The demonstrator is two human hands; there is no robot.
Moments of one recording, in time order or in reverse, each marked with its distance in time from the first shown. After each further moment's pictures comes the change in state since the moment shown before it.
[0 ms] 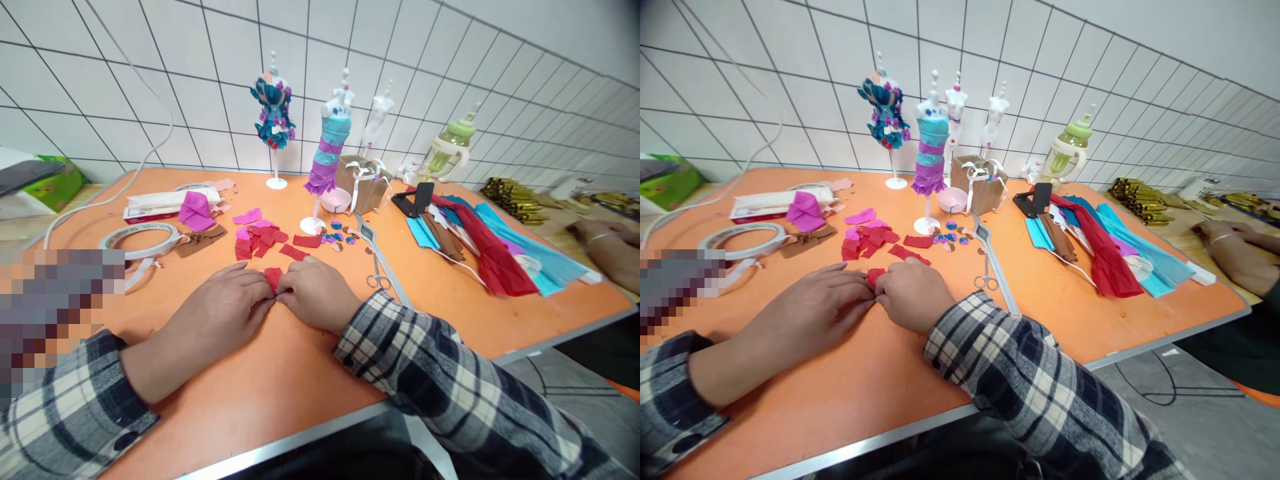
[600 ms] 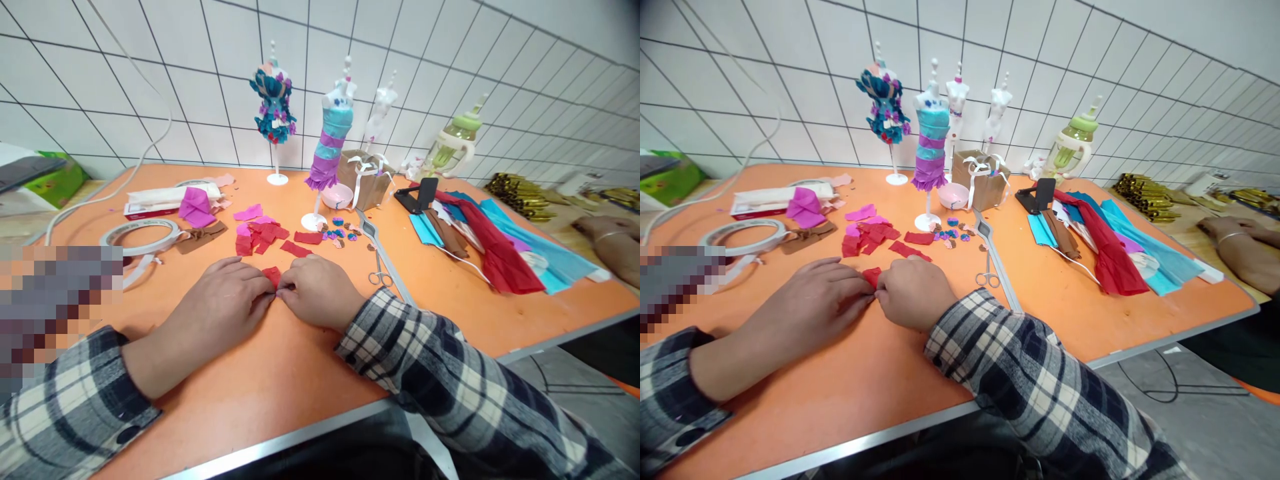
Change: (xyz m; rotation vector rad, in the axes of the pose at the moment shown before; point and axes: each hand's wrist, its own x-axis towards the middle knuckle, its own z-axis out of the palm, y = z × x) left_hand 0.002 0.000 -0.002 0.061 -0.002 -0.034; right_hand 0.000 -0.002 -0.002 0.000 0.016 0.033
